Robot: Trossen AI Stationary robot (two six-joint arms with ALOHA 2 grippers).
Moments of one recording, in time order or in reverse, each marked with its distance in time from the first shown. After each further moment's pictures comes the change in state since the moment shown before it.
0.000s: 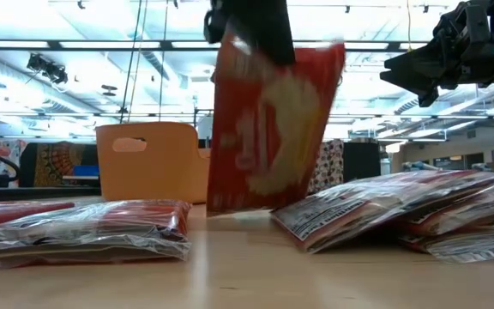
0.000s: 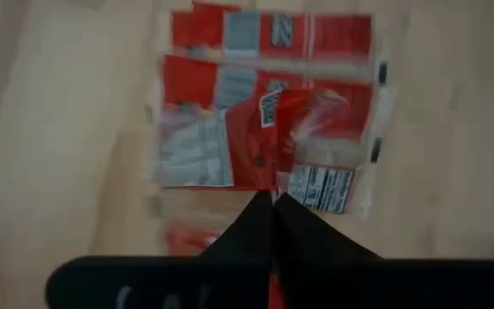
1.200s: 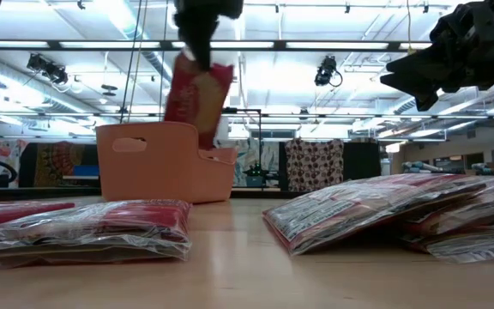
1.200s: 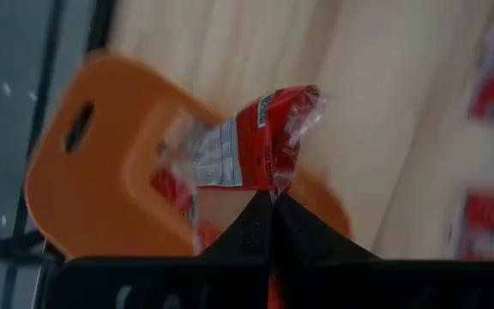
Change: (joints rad) left arm 0.505 -0.283 0.001 -0.466 0.017 0.450; right arm 0.000 0.029 0.000 -0.017 -0.076 0.036
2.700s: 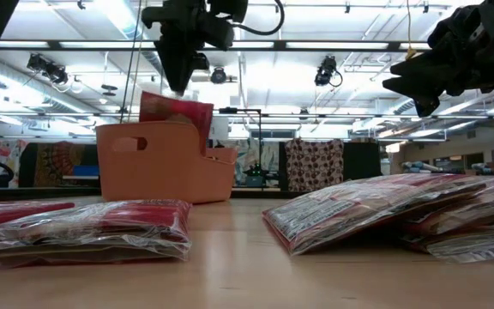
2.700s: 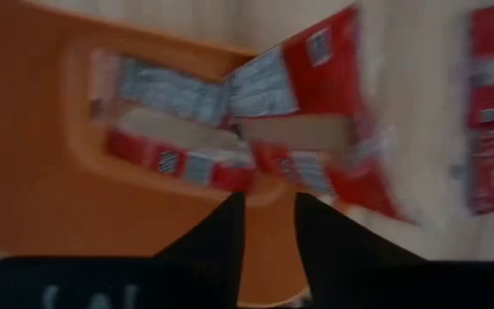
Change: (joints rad) left arm 0.110 0.084 -0.001 -0.185 0.159 0.396; right arm 0.000 0.004 0.000 -0.038 -0.061 0.068
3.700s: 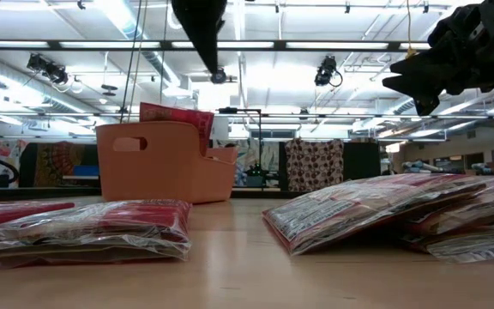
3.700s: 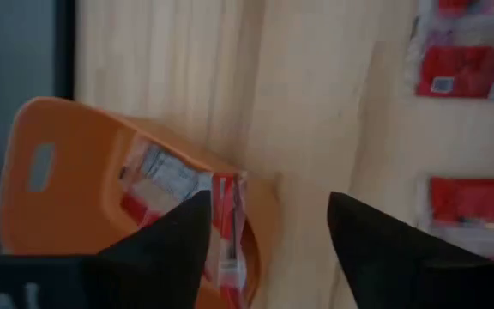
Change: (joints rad) left arm -0.378 0.032 0.001 0.219 -0.347 -0.510; right arm 0.000 0.000 0.000 0.011 0.001 0.006
